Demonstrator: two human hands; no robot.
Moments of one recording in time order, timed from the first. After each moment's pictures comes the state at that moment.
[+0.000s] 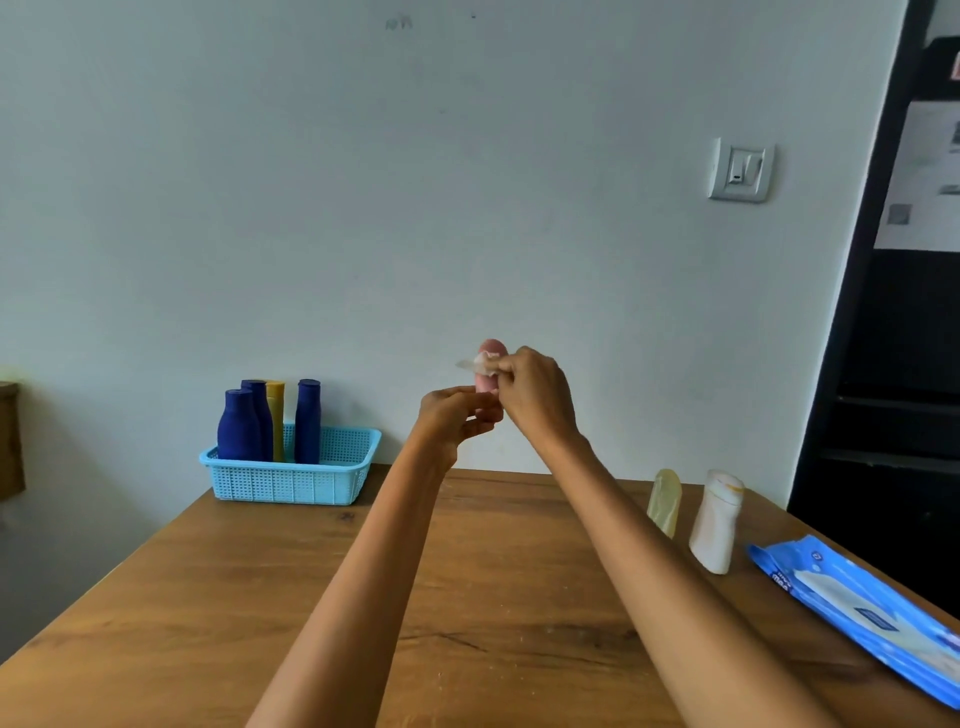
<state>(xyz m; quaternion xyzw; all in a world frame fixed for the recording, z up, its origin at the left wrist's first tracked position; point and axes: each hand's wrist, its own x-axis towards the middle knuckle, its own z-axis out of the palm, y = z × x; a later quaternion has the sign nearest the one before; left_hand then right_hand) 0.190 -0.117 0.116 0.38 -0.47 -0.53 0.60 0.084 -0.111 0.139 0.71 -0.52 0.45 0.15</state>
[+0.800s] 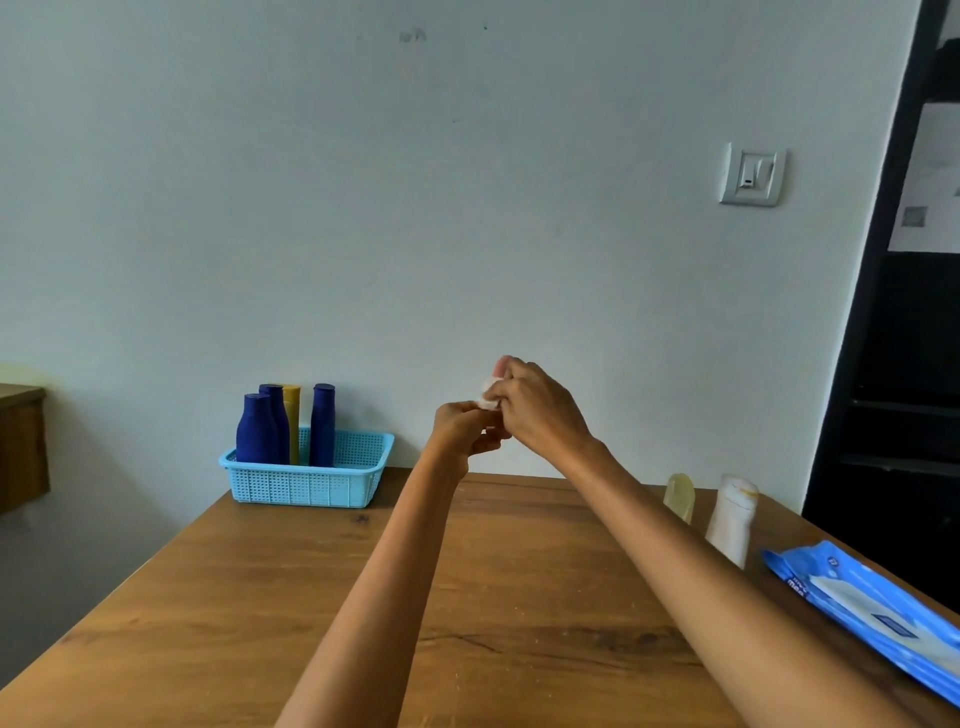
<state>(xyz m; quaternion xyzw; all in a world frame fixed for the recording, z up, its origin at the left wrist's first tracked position) 0.192 -0.123 0.106 0.42 -0.49 -0.50 0.58 0.082 -0.114 0.132 0.79 -0.47 0.31 0.22</state>
